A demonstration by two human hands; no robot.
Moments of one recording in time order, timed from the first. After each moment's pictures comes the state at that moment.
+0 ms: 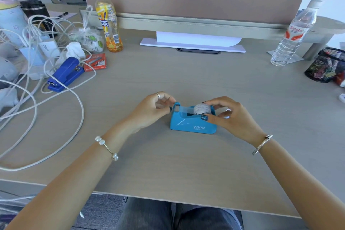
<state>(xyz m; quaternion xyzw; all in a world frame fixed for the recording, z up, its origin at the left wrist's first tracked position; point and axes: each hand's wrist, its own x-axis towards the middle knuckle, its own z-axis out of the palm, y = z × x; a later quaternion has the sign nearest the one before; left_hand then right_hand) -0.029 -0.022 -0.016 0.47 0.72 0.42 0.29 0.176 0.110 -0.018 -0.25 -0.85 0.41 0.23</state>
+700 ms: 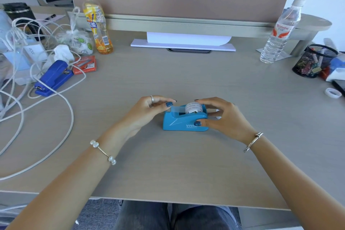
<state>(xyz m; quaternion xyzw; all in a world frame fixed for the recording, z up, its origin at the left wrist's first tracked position) -0.023 -0.012 -0.024 0.43 0.65 0.51 0.37 0.182 0.112 -0.024 -0.24 -0.84 0.43 0.23</state>
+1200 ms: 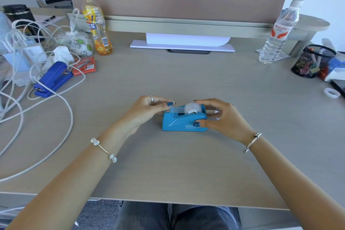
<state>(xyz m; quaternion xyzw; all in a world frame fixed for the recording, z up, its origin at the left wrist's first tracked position) -0.026 -0.006 -0.024 0.40 0.67 0.49 0.39 0.182 0.112 -0.025 -0.24 -0.84 0.44 0.22</state>
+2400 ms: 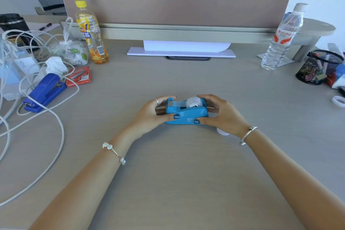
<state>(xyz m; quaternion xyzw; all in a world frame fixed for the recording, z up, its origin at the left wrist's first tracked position) -0.046 0.040 -0.043 0.47 0.64 0.50 0.35 0.150 0.167 -0.030 -0.28 -0.84 0.42 0.19</state>
